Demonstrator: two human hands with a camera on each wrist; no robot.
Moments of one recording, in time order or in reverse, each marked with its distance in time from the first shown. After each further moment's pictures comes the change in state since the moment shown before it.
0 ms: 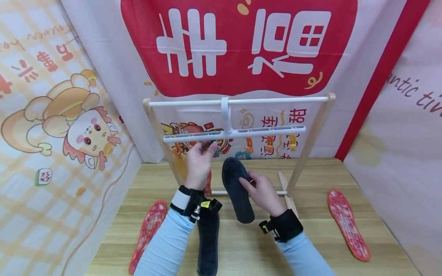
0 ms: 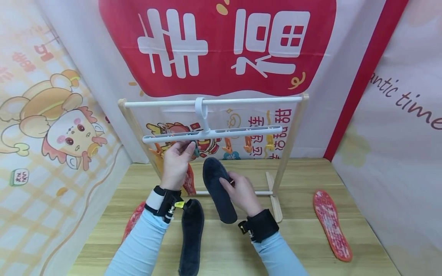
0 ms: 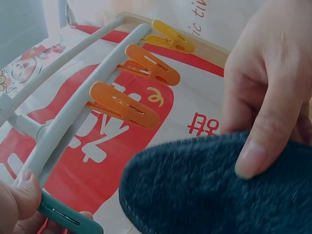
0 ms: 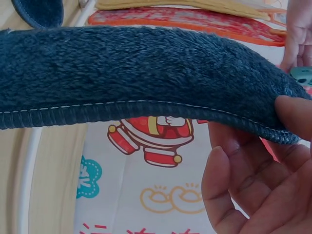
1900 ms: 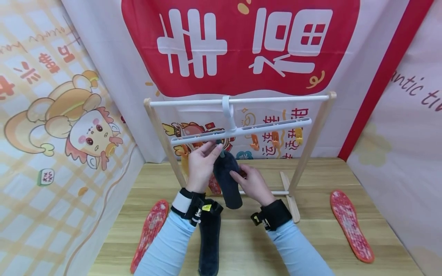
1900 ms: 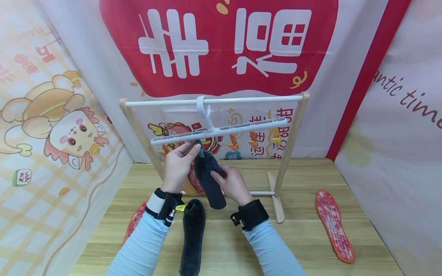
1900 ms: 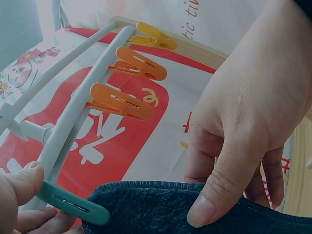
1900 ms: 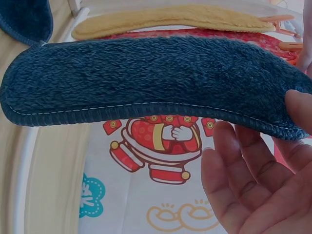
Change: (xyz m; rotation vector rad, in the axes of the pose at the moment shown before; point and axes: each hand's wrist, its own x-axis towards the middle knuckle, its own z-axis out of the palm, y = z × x) left_hand -0.007 0.002 0.002 0.103 -0.010 -0.058; right_hand 0.034 -0.004 0.020 0.073 -0.008 -0.011
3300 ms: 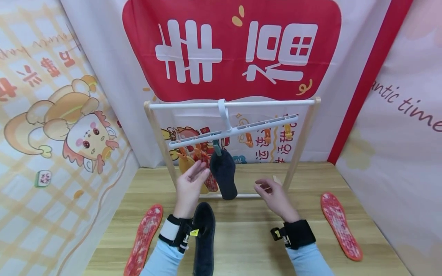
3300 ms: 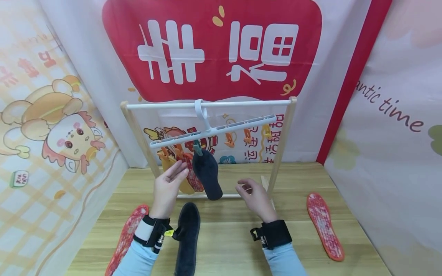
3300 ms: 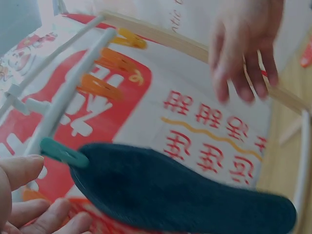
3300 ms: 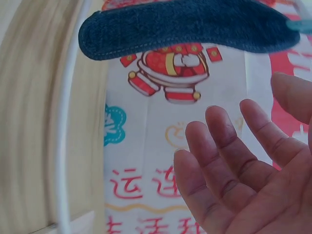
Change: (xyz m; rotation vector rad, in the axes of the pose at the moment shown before) left_hand -0.045 -0.037 -0.033 -0.083 0.035 -0.030; right_hand -0.066 0.046 -0.049 0.007 0.079 0.125
